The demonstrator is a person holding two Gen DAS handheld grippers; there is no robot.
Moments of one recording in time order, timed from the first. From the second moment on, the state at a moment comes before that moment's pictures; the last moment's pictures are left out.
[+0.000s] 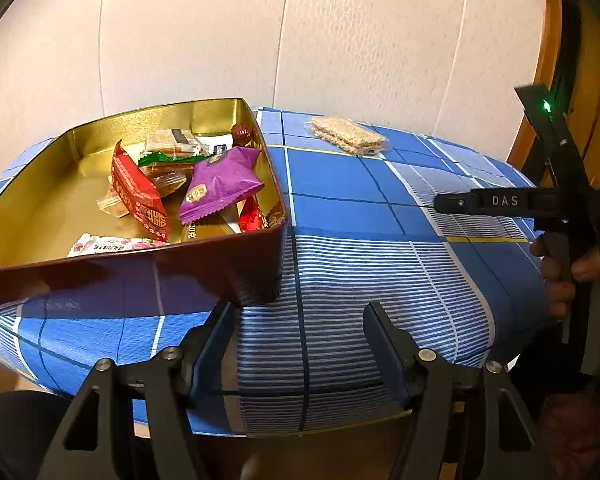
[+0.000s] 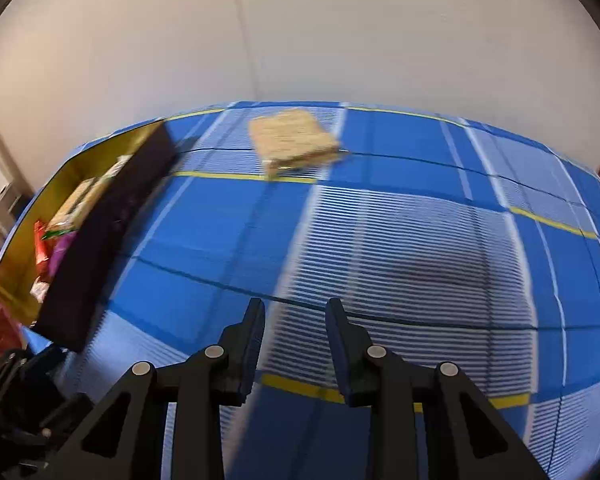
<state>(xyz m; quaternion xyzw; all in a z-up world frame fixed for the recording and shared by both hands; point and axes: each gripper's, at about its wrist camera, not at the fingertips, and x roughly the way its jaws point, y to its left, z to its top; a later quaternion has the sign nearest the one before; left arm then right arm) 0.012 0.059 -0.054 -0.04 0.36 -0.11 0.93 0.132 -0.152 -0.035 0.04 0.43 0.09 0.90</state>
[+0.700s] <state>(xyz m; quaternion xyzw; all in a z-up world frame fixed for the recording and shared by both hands) 0.023 0.015 -0.017 -0.01 0.37 -0.13 0.92 0.115 -0.179 -0.048 0.05 0.37 0.07 0.93</state>
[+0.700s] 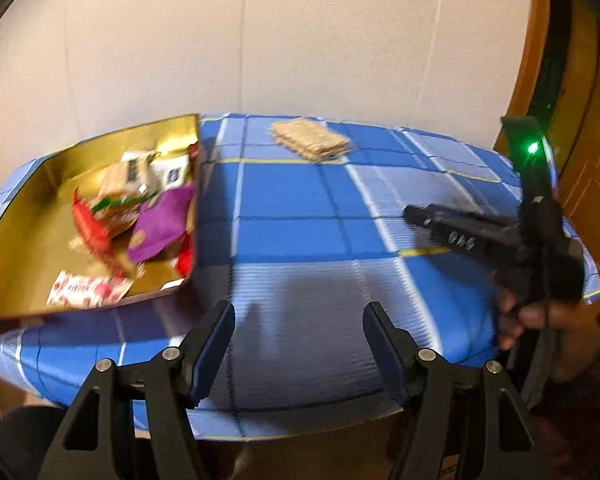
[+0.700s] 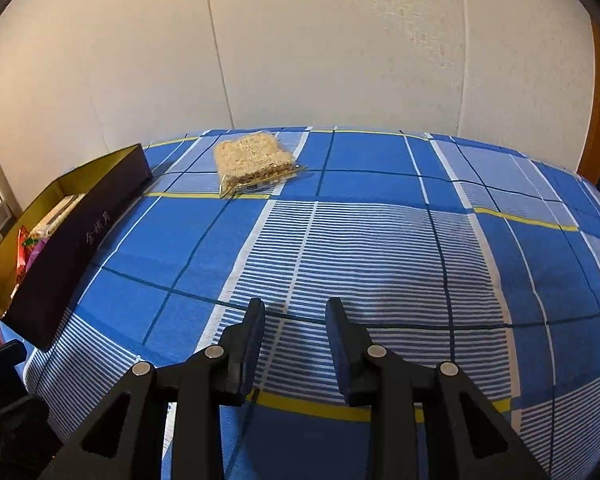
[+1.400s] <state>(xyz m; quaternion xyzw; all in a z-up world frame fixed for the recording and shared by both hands) 0.257 -0.018 0.009 -0.16 0.50 -0.10 0.85 0.114 -0.187 -0.049 0.08 0.36 0.09 0.93</state>
